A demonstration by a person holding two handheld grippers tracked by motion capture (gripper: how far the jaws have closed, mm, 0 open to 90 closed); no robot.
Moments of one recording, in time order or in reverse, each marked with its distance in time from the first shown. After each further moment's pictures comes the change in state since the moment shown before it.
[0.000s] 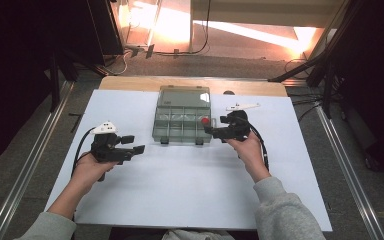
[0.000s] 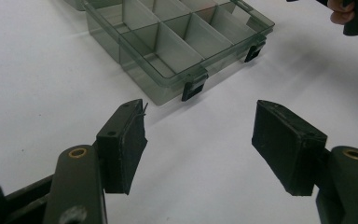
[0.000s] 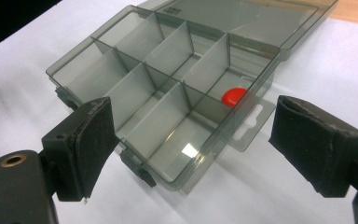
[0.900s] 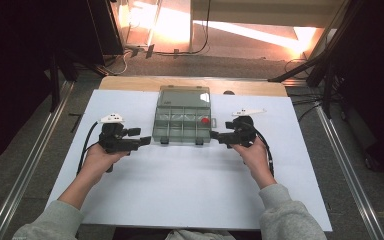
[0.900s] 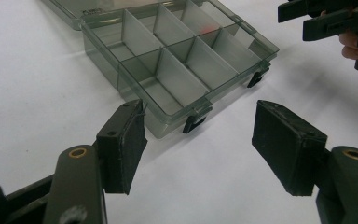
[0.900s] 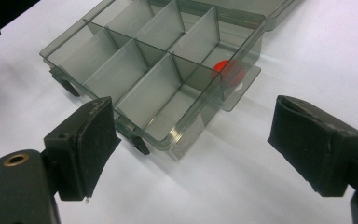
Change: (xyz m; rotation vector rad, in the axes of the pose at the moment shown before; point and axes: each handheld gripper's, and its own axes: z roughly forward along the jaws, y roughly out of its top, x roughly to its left) left arm 0.008 0.022 0.022 -0.007 -0.020 -0.044; right arm -0.005 -0.017 -0.013 0.017 -0.016 0.027
